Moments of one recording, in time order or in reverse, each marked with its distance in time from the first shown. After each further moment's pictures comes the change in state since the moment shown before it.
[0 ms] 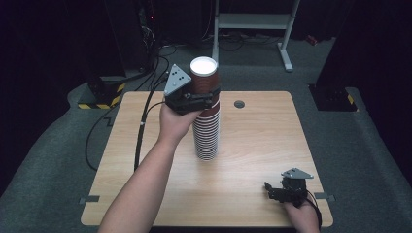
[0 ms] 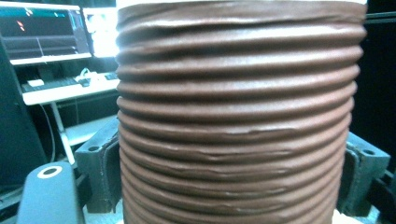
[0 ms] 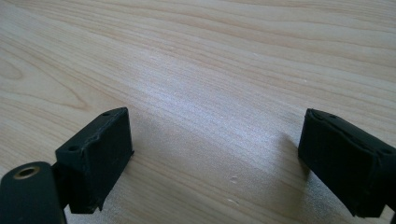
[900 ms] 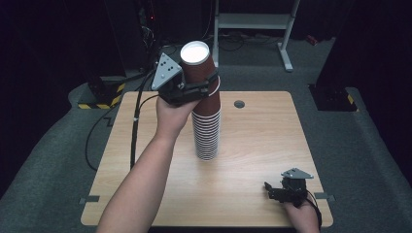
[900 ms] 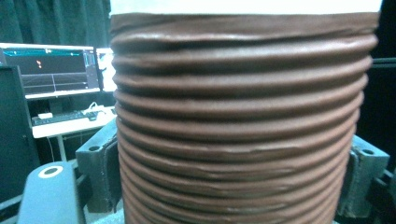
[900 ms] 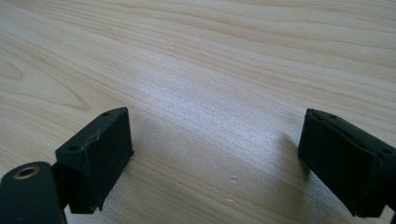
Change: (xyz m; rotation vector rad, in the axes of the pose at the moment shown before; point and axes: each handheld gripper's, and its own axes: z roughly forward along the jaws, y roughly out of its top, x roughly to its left) left arm 0.005 0.032 -0.013 -0.140 0.016 -0.013; right arm 0.000 0.000 0.000 0.000 0.000 0.000
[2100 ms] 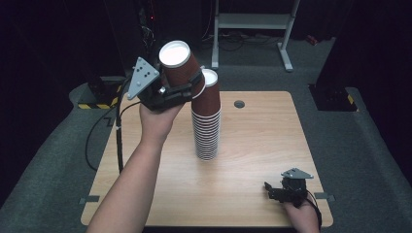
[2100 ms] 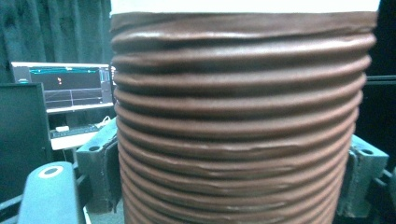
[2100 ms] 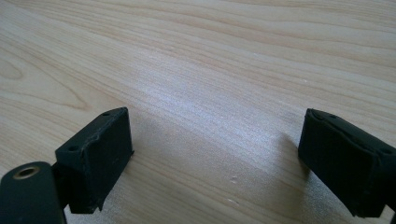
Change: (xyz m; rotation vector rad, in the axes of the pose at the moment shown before) left arm 0.005 0.013 -0.045 -0.059 0.036 0.001; right arm 0.000 0.000 0.000 0.001 0.000 -0.002
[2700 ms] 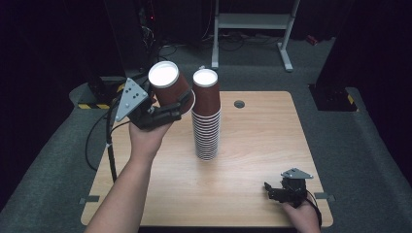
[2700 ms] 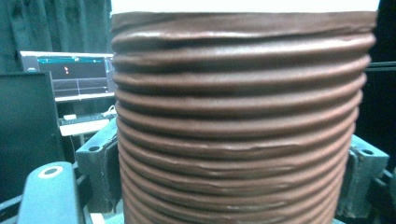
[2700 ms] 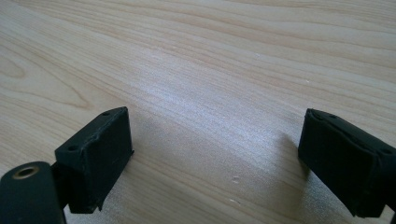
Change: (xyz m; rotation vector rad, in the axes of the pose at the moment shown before) left arm -0.002 -0.024 -0.038 0.043 0.012 0.007; right arm 0.000 0.000 0.000 0.001 0.003 -0.009
